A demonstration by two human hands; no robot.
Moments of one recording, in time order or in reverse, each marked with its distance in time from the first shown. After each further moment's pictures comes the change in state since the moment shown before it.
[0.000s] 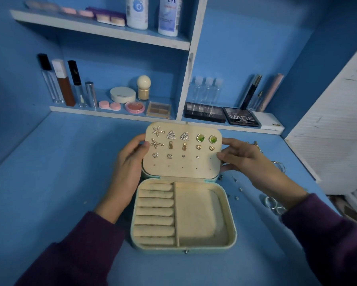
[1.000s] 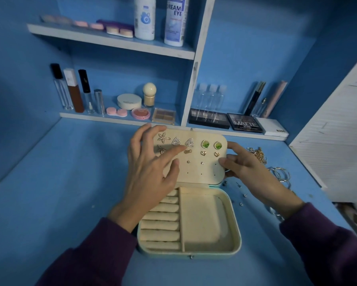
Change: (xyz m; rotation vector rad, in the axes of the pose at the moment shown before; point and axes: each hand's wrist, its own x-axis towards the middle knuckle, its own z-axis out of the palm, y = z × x) left_hand -0.003 -0.004 0.009 0.909 0.044 0.744; right_hand -0.001 0.003 0.011 0.003 -0.005 -0.037
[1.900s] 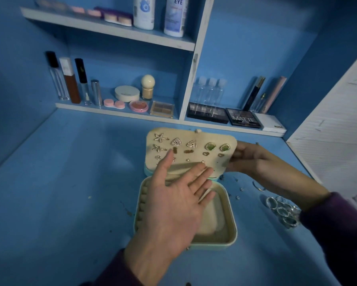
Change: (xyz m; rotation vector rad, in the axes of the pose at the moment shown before) left_hand -0.017 0.087 -0.031 -1.932 -0.218 -1.484; right_hand -0.014 -0.020 -0.020 -0.013 -0.317 -0.019
